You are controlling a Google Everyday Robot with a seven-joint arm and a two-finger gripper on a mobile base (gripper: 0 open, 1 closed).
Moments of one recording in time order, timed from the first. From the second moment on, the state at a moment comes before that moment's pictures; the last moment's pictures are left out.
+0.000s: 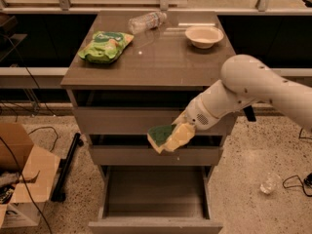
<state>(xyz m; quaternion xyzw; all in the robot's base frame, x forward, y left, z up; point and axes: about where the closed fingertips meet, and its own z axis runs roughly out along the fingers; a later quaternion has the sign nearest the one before) 0.533 -0.069 0.729 -0.52 0.79 0.25 0.20</state>
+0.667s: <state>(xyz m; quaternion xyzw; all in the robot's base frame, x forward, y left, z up) 0.547 -0.091 0.587 -0.47 0.82 0.28 0.19</state>
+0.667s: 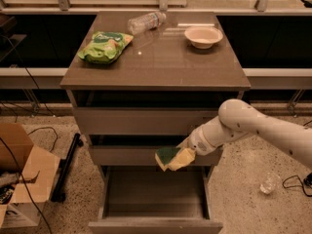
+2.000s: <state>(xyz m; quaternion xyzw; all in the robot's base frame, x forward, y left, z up) 0.571 -0.087 0.432 -0.39 0.85 0.27 0.21</state>
